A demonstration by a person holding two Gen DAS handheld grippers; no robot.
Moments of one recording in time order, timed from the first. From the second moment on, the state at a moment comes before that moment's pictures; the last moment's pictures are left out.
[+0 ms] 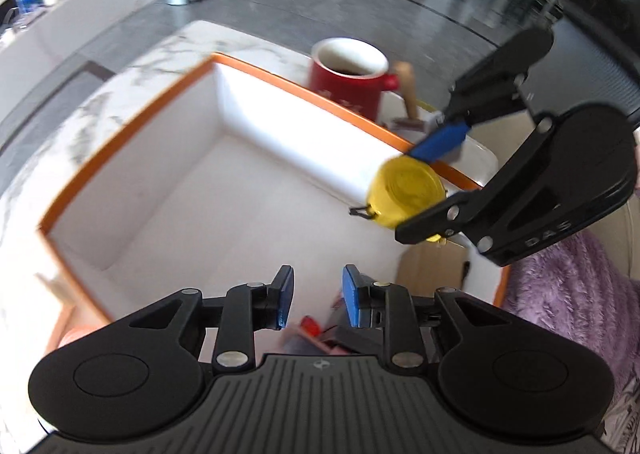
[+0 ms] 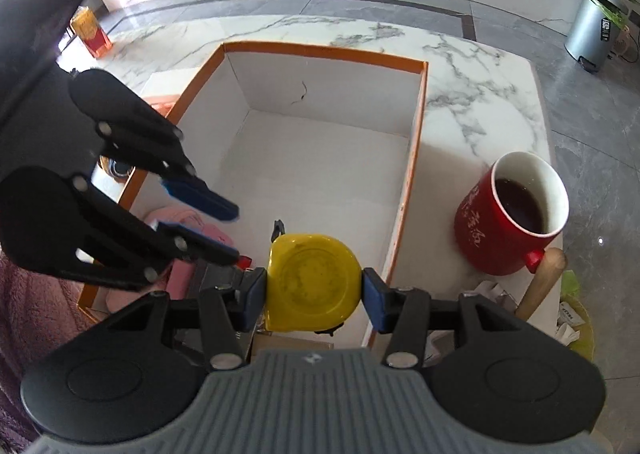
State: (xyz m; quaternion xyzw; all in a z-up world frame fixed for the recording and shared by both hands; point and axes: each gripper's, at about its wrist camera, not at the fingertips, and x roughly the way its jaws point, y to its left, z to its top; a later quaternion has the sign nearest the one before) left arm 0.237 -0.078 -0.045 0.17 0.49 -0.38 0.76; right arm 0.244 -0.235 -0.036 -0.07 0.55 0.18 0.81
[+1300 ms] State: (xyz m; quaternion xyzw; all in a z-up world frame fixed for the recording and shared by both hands) left arm 0.222 -0.006 -0.009 0.07 0.41 -0.35 0.84; right arm 0.292 -0.173 -0.085 -0.20 0.67 0.10 0.71
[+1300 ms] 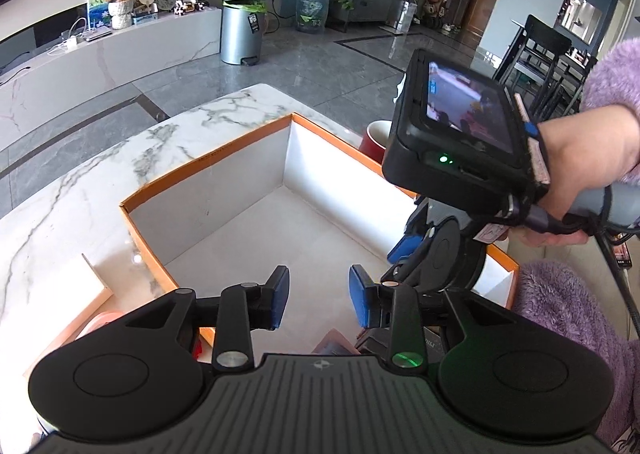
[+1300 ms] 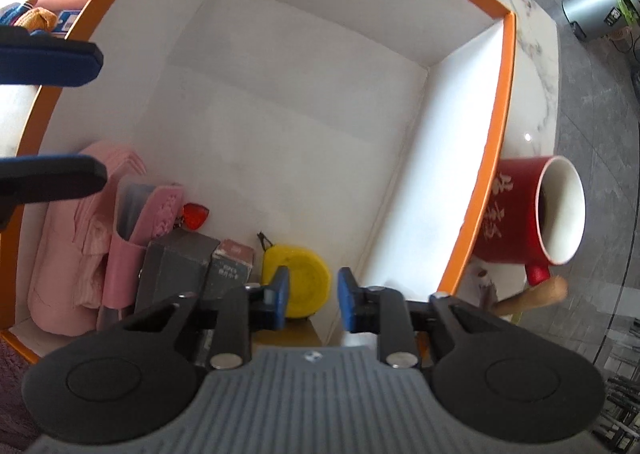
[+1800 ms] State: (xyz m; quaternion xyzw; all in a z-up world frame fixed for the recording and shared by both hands) left arm 0.227 -0.003 -0.013 0.07 0.42 -0.34 0.84; right arm 0.294 -0.182 -0.116 -0.21 0.68 0.09 0.70
